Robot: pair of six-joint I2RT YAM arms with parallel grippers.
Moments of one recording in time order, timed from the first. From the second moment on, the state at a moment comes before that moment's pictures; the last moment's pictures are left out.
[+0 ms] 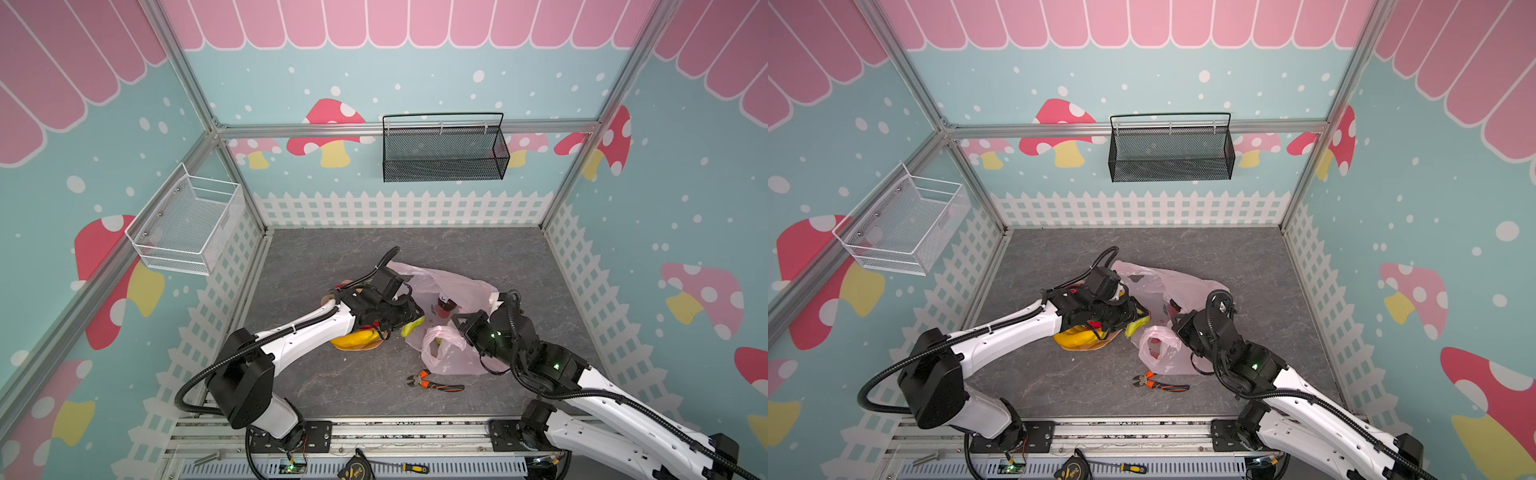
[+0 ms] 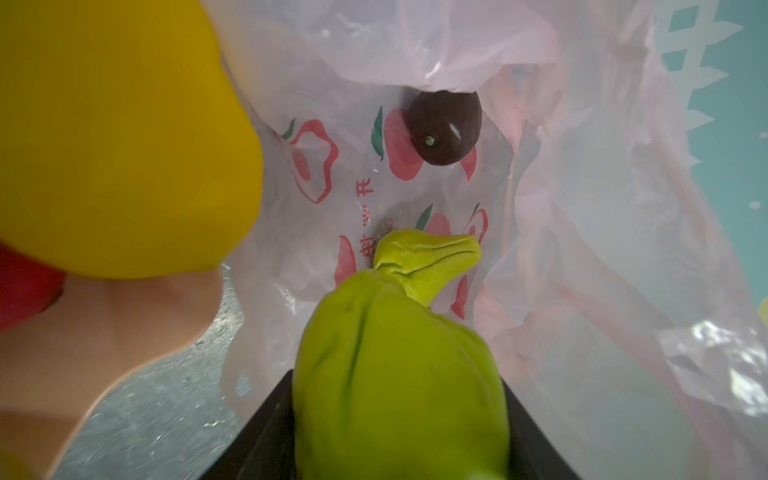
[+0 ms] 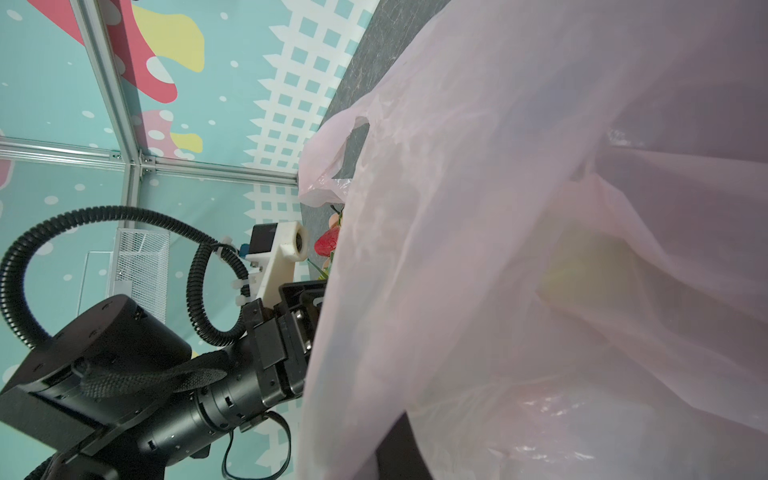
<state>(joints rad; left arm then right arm) -0.75 1.57 1.14 -0.46 0.26 -1.06 0.84 0.78 0.72 -0.44 0.19 1.37</state>
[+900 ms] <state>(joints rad) -0.87 1.89 1.34 -0.35 0.21 -1.16 0.84 0.76 0.69 -0.40 0.19 1.38</state>
